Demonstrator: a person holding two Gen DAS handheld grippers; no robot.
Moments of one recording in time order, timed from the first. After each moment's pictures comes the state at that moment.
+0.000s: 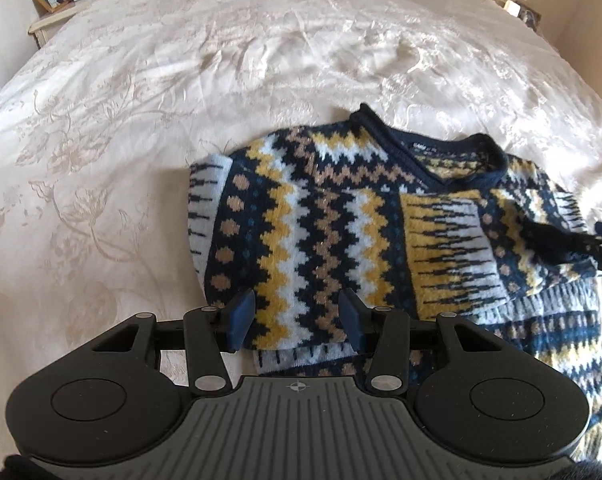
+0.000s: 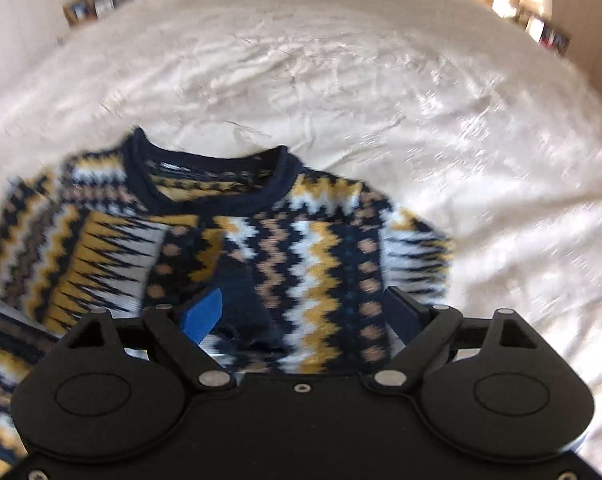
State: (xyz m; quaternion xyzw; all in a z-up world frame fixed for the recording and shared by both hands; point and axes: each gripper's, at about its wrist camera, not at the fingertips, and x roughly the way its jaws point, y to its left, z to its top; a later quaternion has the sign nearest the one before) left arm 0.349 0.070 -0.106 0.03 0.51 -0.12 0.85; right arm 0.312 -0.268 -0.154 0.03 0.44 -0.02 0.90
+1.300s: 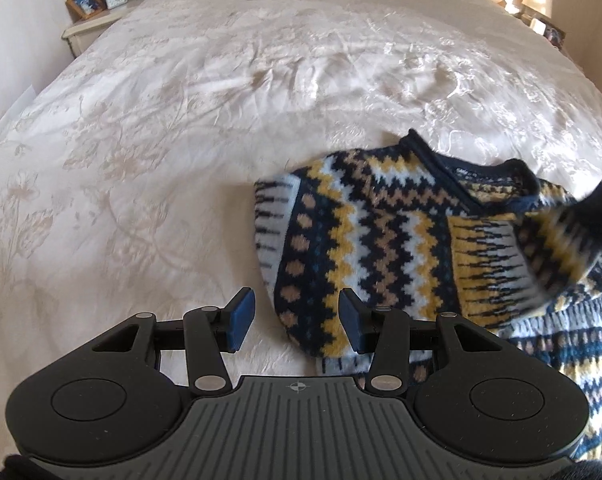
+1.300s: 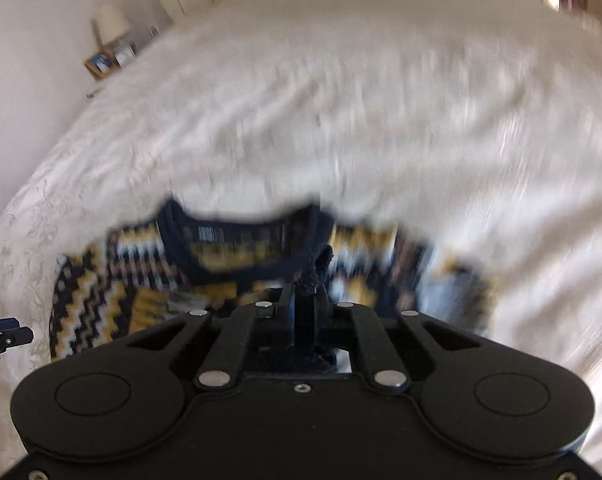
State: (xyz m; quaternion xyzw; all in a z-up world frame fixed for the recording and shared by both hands) left arm 0.353 0.099 -0.092 0.04 0.48 -0.08 0.87; right arm 0.333 -0.300 -0.116 0.11 0.41 0.03 0.91
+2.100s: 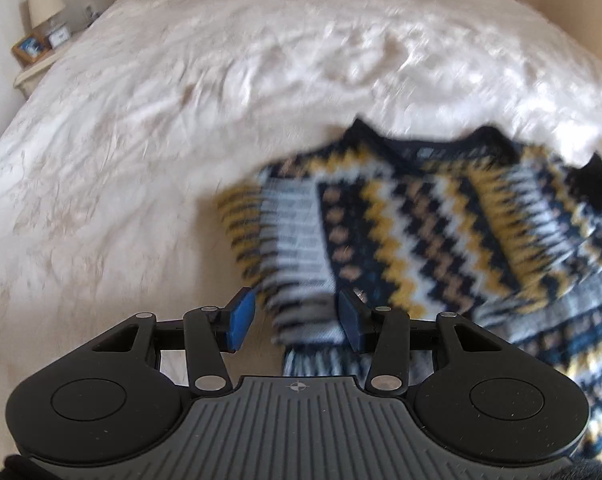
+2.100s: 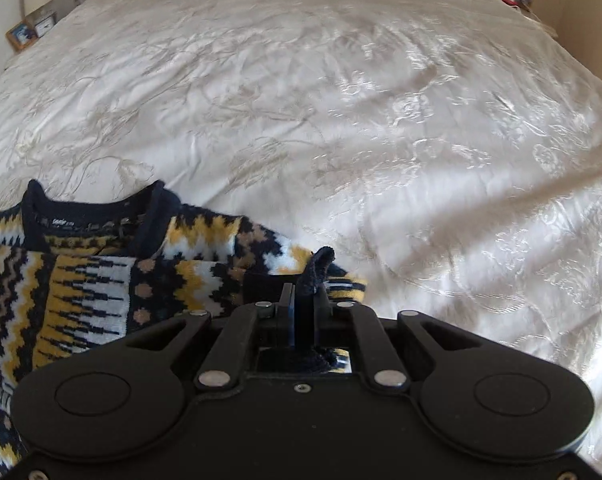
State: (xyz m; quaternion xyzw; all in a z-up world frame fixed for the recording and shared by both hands) left arm 0.373 0.054 -0.124 0.11 0.49 -0.12 0.86; right arm 0.362 -0.351 -0.167 0.06 0.47 -0.08 0.88
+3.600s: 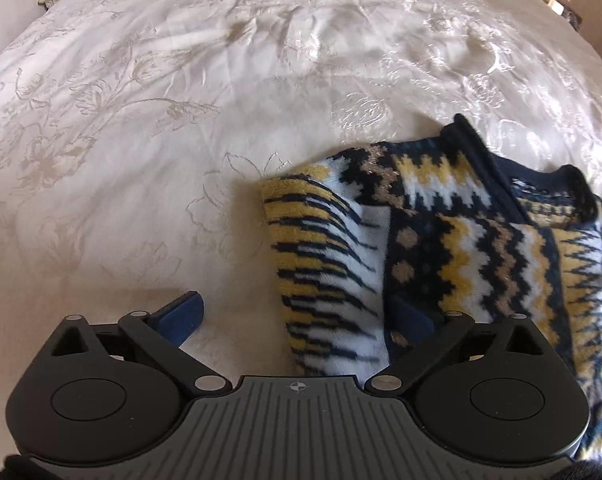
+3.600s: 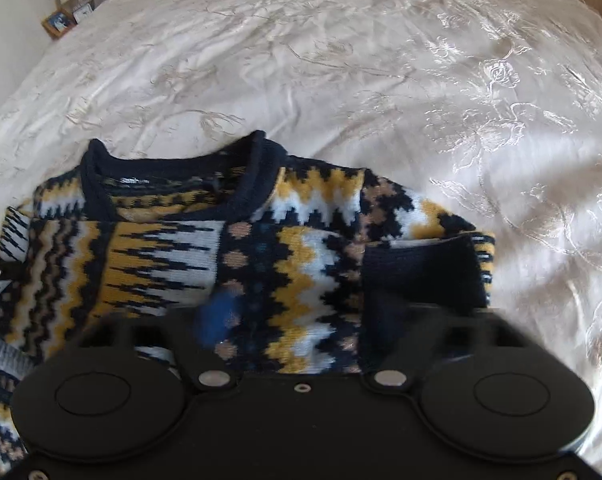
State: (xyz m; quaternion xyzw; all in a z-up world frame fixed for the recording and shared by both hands) left arm 0.433 0.089 -0.157 0.02 0.53 -0.08 0.84; right arm 0.361 -0.296 -0.187 0.10 0.49 -0.02 0.87
